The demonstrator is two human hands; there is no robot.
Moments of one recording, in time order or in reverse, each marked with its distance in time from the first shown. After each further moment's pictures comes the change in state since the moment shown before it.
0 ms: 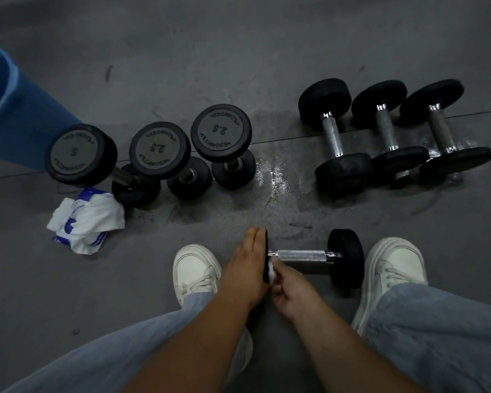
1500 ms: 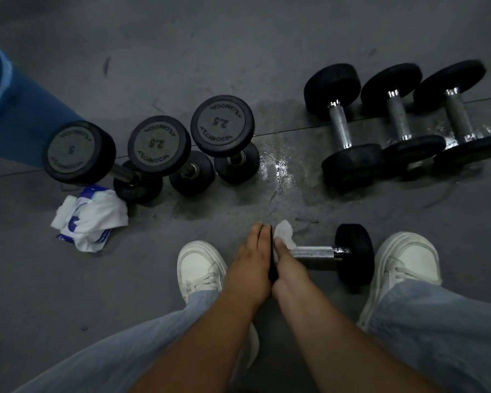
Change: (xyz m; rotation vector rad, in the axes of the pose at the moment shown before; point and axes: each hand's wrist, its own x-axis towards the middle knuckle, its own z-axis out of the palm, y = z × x) left_hand 0.001 -0.002 0.005 -0.008 0.032 -0.017; right_hand 0.022 0.008 0.025 0.180 -0.002 -0.056
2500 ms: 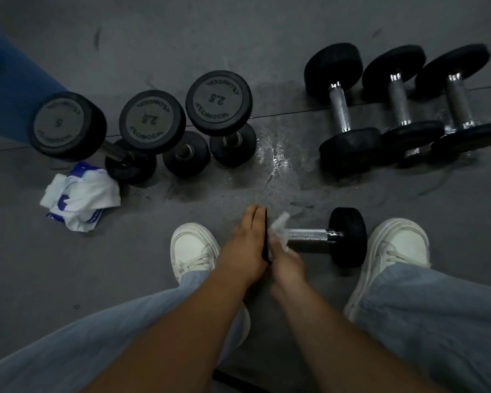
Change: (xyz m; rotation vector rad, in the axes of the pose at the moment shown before) left_hand 0.004 0.005 -0.009 -0.033 -0.040 0.000; right_hand -0.017 0.007 -0.019 -0.205 0.060 -0.138
